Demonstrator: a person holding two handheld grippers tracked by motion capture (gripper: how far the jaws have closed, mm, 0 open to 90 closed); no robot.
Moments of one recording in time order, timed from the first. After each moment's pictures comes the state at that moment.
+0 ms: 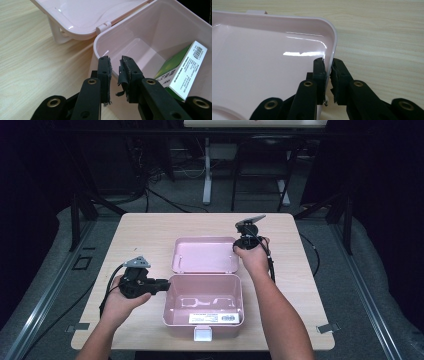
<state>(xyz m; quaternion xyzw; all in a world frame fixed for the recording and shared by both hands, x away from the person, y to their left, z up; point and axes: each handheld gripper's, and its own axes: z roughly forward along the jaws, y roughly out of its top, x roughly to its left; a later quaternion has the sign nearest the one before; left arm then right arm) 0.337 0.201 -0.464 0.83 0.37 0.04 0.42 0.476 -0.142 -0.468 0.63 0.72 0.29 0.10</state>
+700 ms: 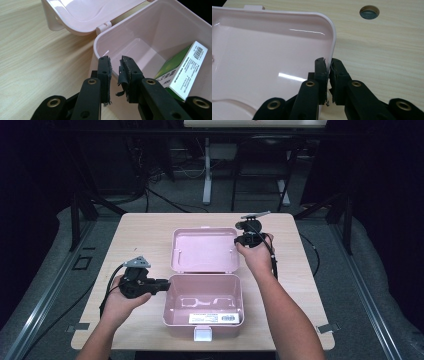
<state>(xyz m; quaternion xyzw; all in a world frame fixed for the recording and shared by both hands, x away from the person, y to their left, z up) 0.337 0.200 -0.464 0.83 0.37 0.04 0.41 0.460 -0.144 -0.439 0.60 0.71 0.33 0.14</state>
